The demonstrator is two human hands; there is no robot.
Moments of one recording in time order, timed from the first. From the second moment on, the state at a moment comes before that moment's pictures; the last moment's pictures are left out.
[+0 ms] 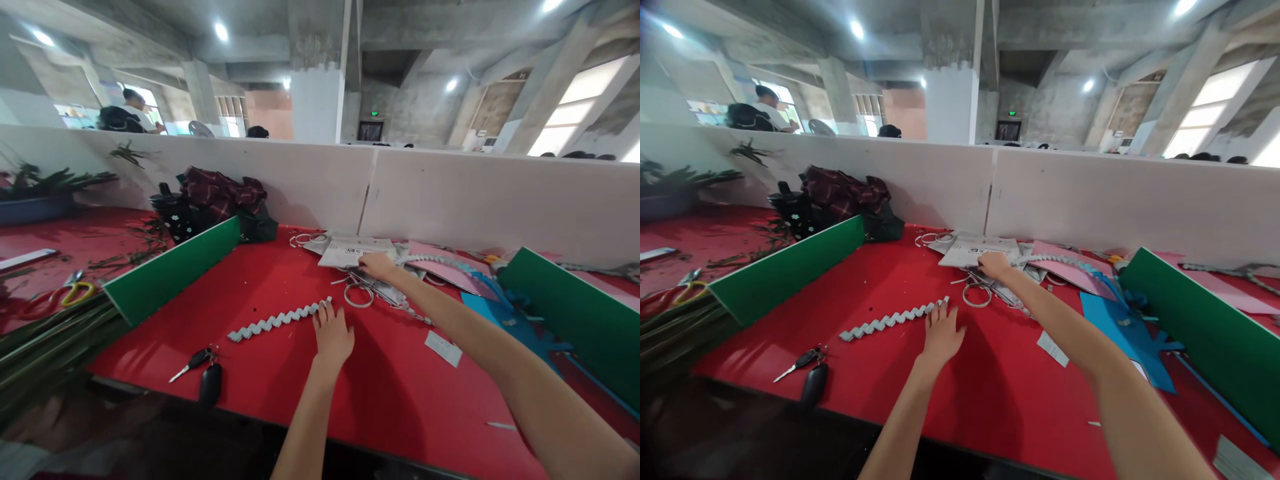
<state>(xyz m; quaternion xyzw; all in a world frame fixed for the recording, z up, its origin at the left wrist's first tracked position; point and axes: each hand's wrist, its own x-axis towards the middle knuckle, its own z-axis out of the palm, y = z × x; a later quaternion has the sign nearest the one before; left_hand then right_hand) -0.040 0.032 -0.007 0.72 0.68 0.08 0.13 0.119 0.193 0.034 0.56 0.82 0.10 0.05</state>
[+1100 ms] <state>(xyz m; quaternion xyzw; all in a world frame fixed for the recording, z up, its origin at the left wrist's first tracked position) -0.040 0.022 0.014 0.73 0.66 0.06 0.17 0.119 0.187 0.048 0.51 0.85 0.10 0.07</state>
